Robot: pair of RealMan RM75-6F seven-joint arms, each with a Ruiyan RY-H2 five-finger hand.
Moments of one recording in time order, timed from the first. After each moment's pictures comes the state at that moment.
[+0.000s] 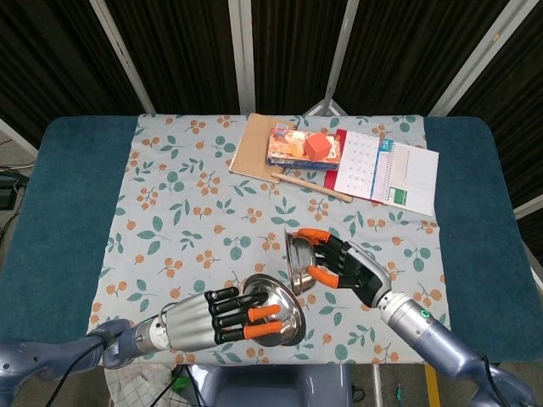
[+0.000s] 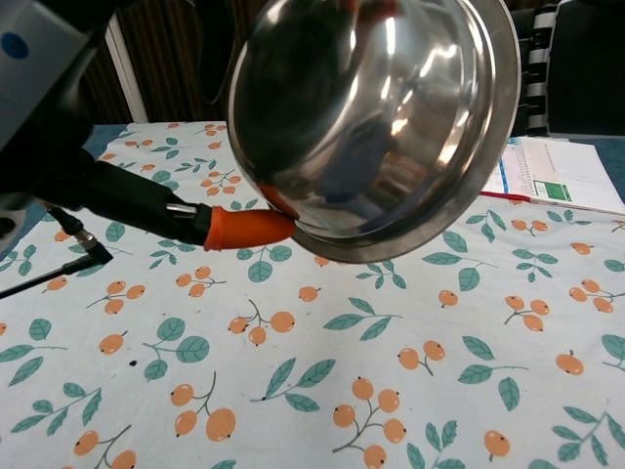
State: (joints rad) left arm -0.78 -1.79 -0.01 -1.12 2.19 1.87 0.01; right arm 0.60 -0.89 0.30 -2.21 -1.21 0.71 1.33
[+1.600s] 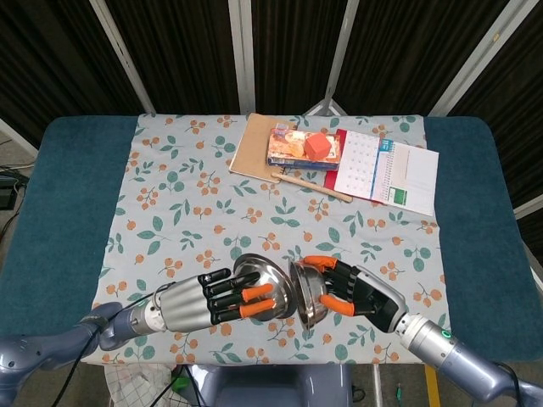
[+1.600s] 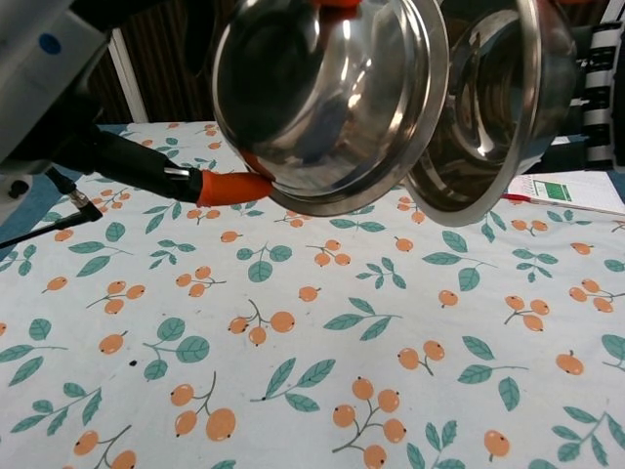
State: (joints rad) left arm -0.81 -1.79 -0.04 -0.97 2.15 1.91 -0.01; right arm 0.53 -0.77 0.21 -2.21 -1.67 0.72 1.75
